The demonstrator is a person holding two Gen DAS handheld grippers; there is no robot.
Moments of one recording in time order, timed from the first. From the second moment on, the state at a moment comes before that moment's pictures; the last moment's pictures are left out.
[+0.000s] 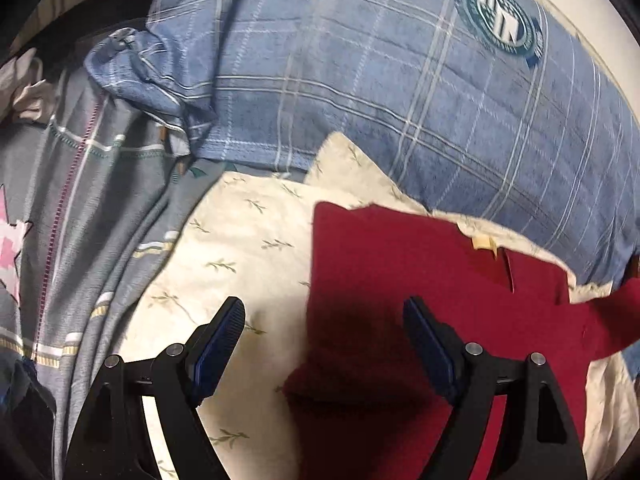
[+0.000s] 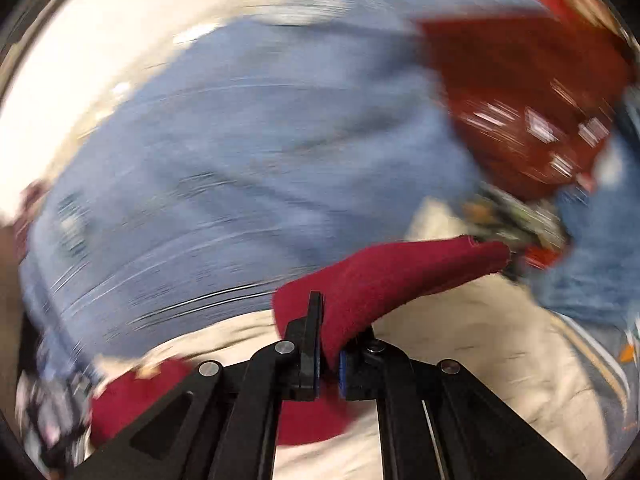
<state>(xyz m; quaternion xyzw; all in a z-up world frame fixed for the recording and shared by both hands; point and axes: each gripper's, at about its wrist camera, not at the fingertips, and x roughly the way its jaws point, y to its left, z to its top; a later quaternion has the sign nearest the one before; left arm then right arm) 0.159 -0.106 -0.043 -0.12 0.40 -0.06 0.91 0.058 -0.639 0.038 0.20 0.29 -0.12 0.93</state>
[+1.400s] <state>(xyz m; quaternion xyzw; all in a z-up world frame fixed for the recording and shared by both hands) 0.202 -0.152 0.004 -0.09 0.40 -0.22 0.88 0.080 -0.503 -0.020 0.23 0.35 -0.03 0.91</state>
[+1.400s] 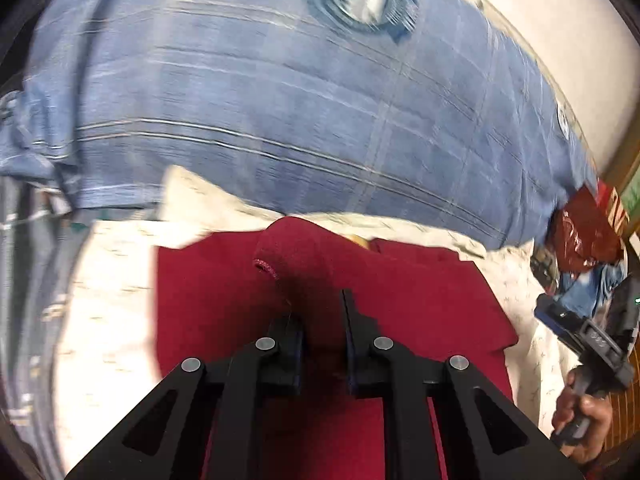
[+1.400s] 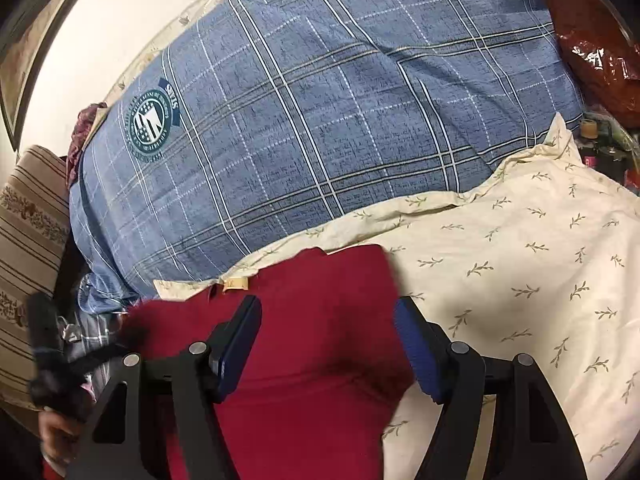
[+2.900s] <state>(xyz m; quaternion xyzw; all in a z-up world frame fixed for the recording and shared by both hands) 0.214 -0.123 -0.070 -0.06 0.44 -0.08 0.89 0.127 -0.425 -0.049 0.05 0.45 -0.01 0.89</state>
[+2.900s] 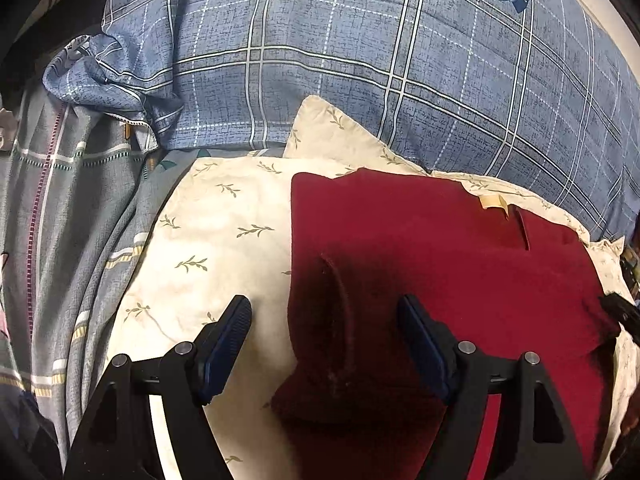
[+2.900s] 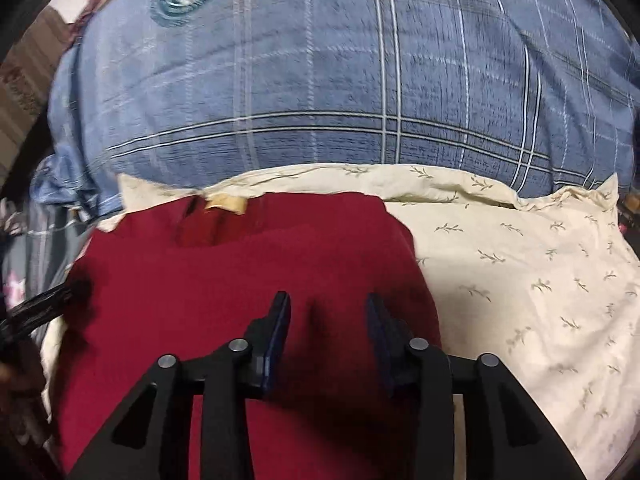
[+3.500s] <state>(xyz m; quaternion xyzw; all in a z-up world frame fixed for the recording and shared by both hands) 0.210 -0.124 -0.069 -0.05 0.43 -0.08 0.90 0.118 -0.439 -0.058 0.07 0.44 -0.03 0.90</state>
